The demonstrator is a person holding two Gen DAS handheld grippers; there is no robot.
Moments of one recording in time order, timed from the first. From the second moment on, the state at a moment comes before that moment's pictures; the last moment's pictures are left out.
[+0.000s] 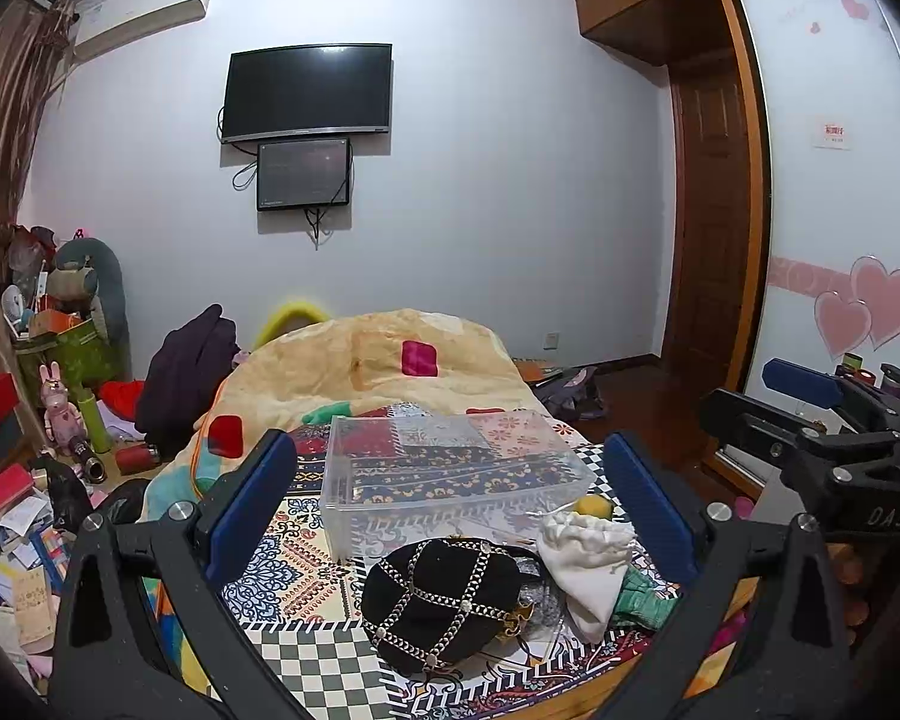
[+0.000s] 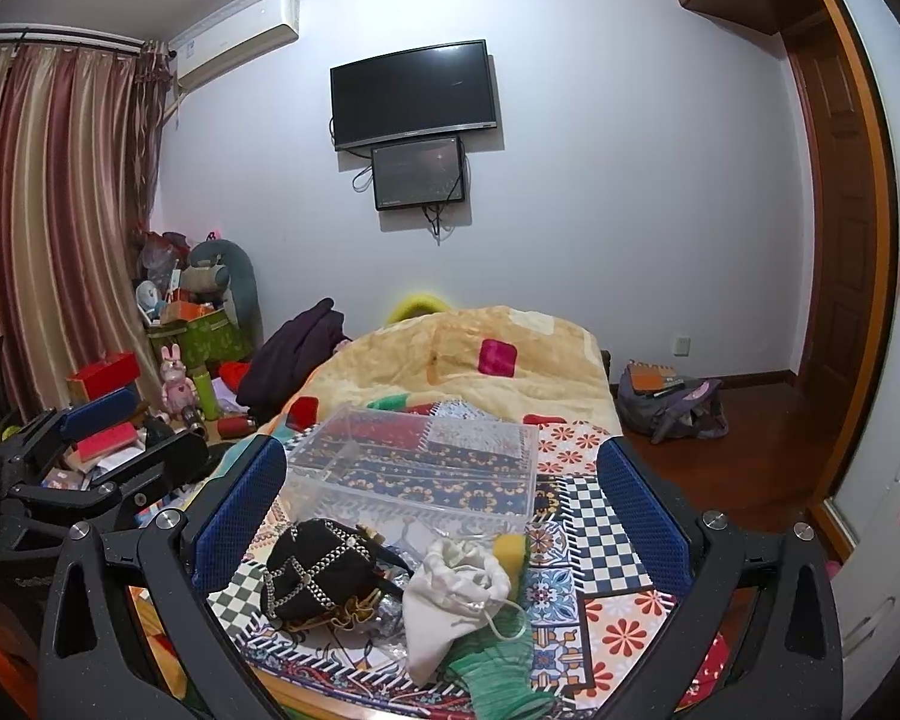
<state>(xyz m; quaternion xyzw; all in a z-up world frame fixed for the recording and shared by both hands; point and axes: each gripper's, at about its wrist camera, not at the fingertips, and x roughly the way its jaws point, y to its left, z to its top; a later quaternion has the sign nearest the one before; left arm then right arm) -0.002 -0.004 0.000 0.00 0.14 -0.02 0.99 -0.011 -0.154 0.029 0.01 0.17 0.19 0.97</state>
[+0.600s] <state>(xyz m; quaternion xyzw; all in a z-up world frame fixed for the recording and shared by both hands) -0.001 -0.001 -0.001 0.00 0.14 -0.02 0.99 -0.013 -0.156 0.029 0.01 0.17 0.19 0.97</state>
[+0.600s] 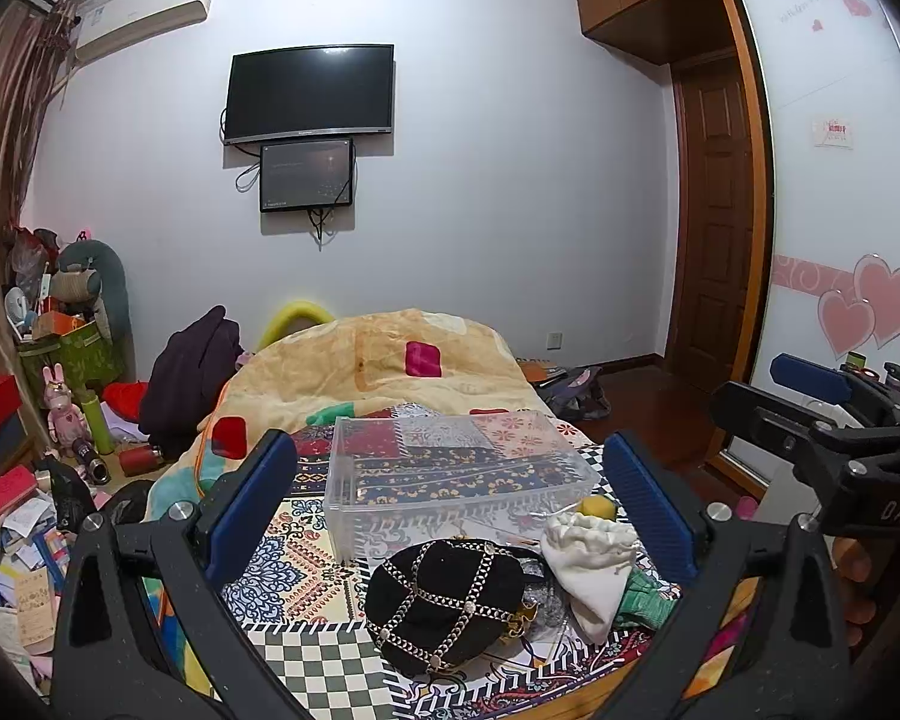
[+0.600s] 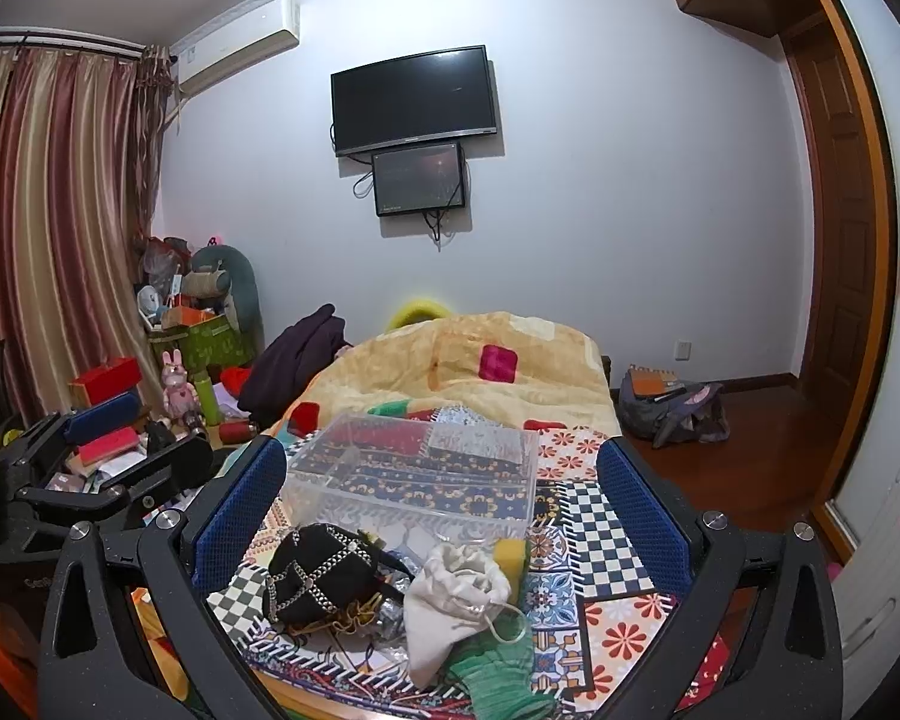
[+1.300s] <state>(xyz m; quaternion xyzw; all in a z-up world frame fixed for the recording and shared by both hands) -0.002 -0.001 0.001 0.00 0.14 -0.01 0.99 -0.014 -0.155 0.033 0.01 0.16 0.20 0.97</state>
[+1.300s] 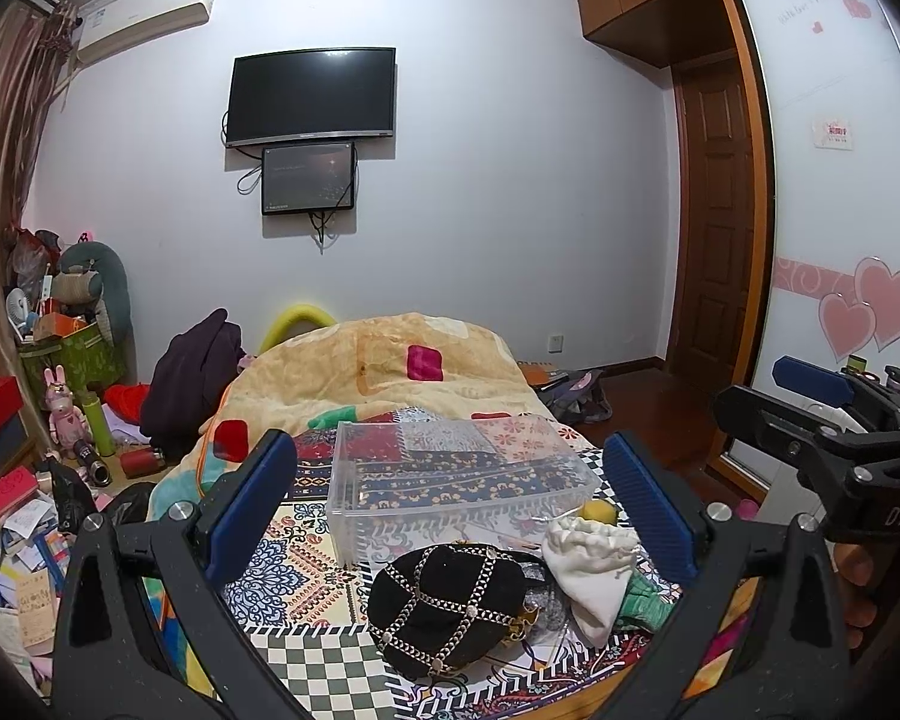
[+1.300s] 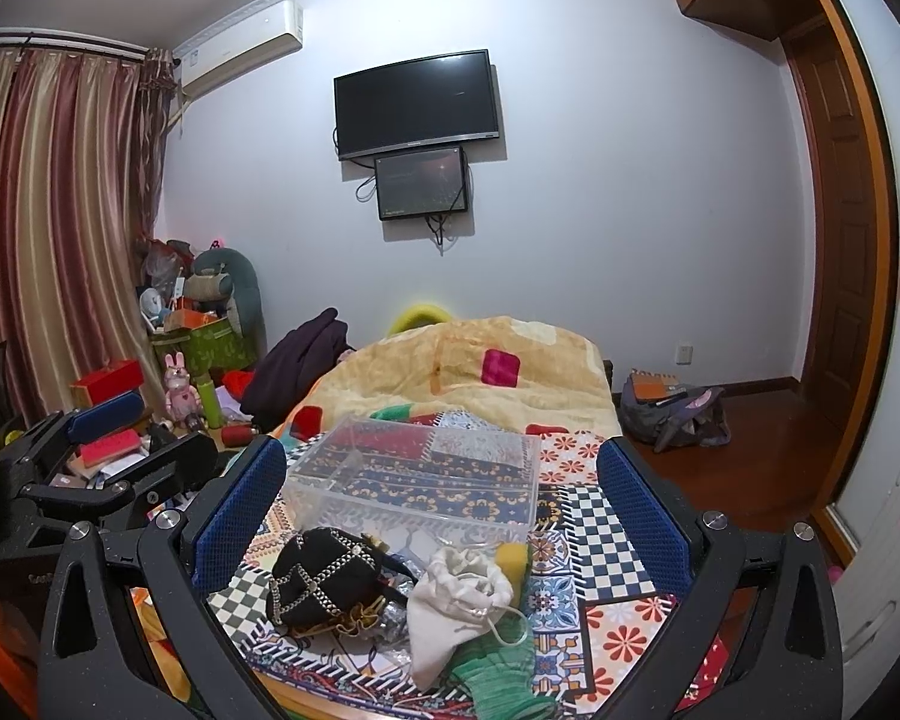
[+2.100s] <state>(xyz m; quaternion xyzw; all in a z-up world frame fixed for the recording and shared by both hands) 0.032 0.013 -0.029 -0.02 0.22 -0.02 0.97 0.012 -0.156 0.005 0.01 0.23 0.18 0.95</state>
